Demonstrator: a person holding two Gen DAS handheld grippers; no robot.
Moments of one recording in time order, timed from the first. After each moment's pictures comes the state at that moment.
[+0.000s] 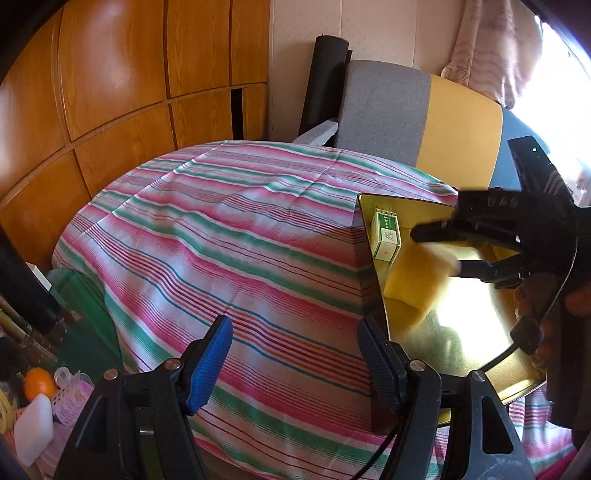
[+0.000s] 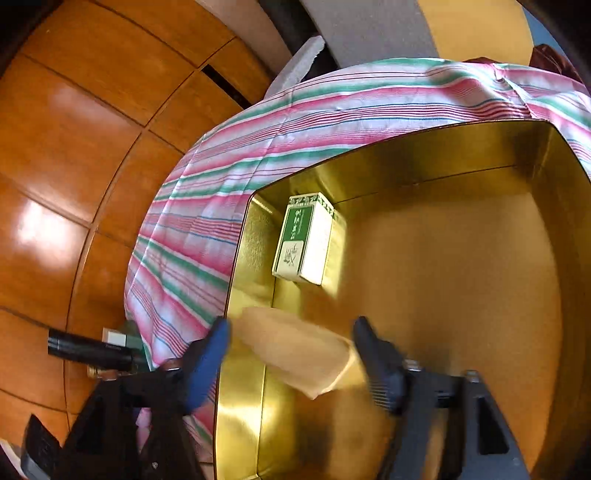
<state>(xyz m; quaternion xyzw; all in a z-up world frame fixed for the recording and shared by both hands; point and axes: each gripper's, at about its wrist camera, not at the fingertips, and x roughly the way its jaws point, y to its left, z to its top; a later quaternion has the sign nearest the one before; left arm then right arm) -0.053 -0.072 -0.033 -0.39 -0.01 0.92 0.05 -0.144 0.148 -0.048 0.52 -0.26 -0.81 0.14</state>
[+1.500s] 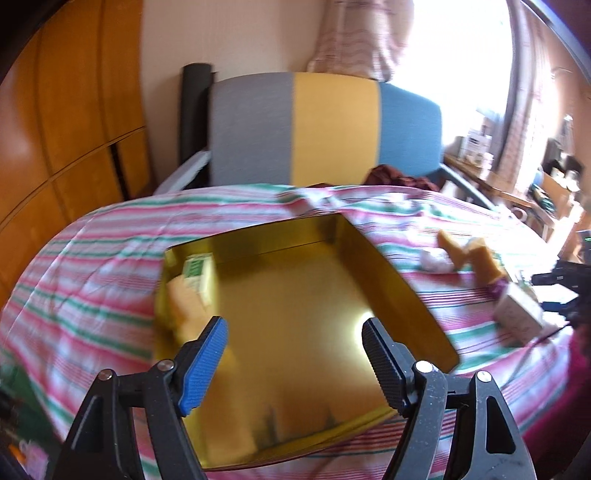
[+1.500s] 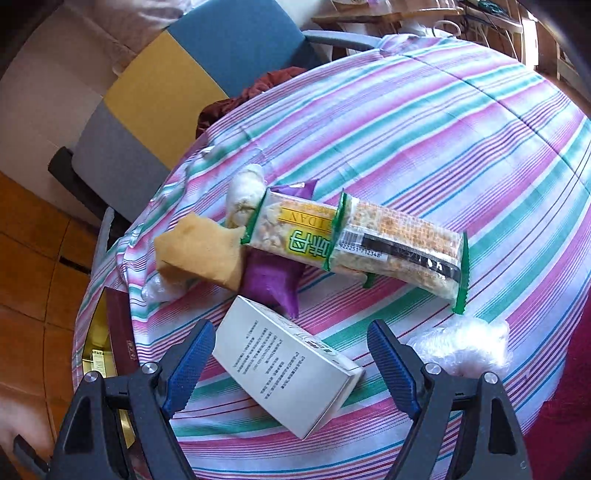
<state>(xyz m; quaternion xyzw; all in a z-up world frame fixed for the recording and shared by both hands) -0.029 0.100 0.014 -0.35 0.07 0.90 0.24 0.102 0.542 -0.038 0.43 -0.40 -0.79 -0.20</state>
